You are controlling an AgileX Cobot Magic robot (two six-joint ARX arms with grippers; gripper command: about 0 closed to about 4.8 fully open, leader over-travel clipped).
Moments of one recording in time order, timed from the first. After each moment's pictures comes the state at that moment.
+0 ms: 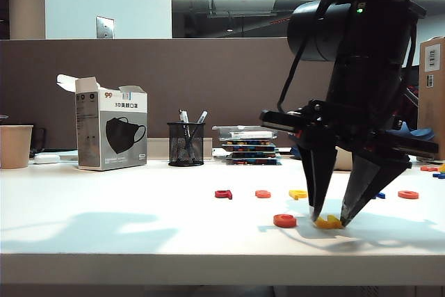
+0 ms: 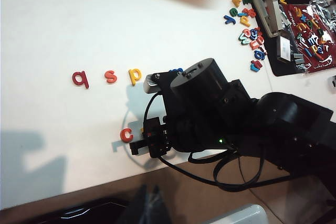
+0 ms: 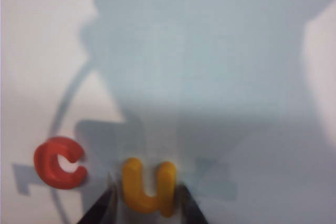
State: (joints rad) left arm -1.04 1.32 1.73 -1.13 -0.26 -0.82; right arm 0.56 1.68 1.04 -0.68 -0.09 0.50
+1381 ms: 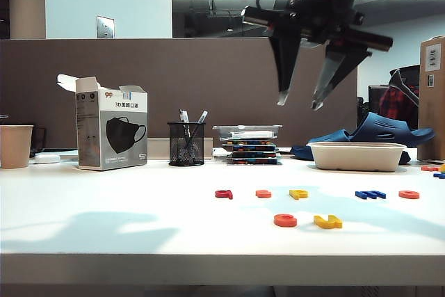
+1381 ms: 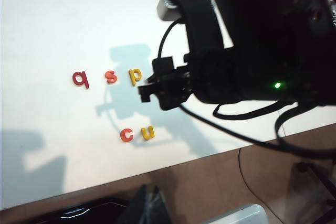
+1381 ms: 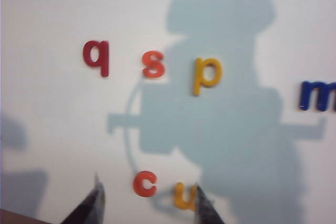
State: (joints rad) left arm -1.04 1.32 1.73 -1.13 -0.26 -0.82; right arm 0.54 1.69 1.50 -0.99 -0.02 0.43
